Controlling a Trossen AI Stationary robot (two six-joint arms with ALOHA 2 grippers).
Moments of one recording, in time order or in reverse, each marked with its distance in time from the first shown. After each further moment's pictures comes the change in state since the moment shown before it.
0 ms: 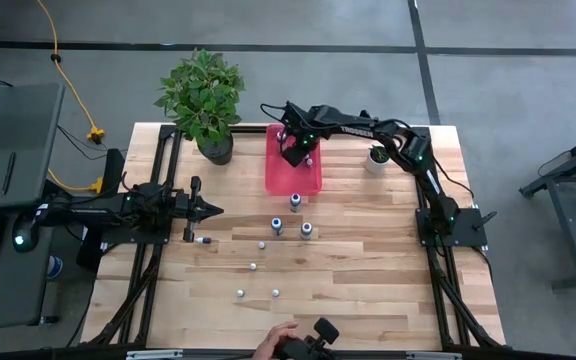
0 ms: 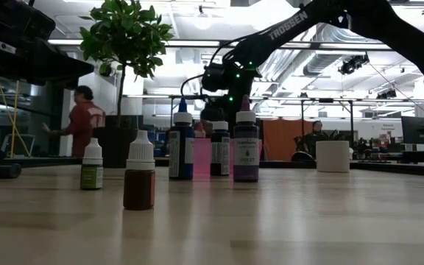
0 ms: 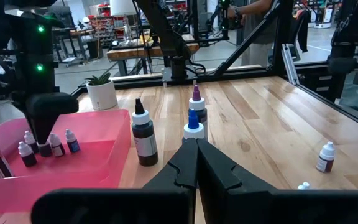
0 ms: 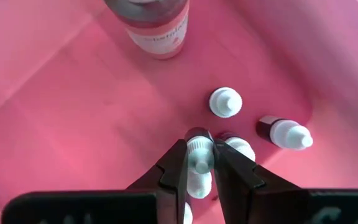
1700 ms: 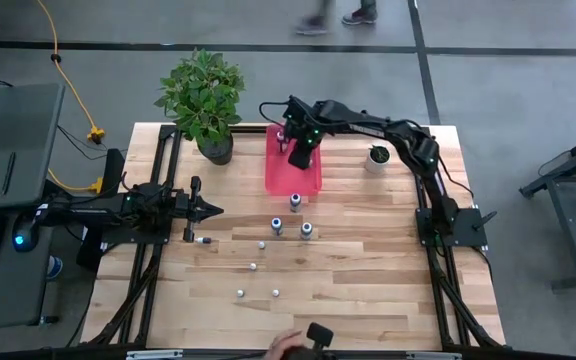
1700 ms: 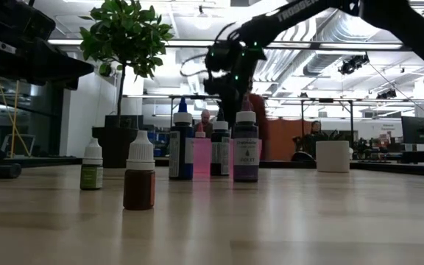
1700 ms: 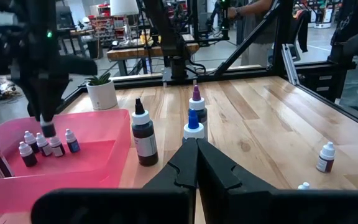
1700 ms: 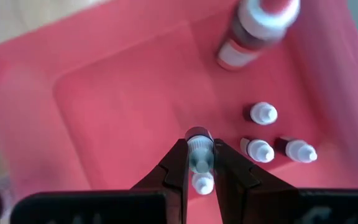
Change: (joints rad) left arm 0.000 0.000 0.000 0.000 0.000 0.000; right arm 0.021 -0.097 0.002 -0.051 -0.124 -0.306
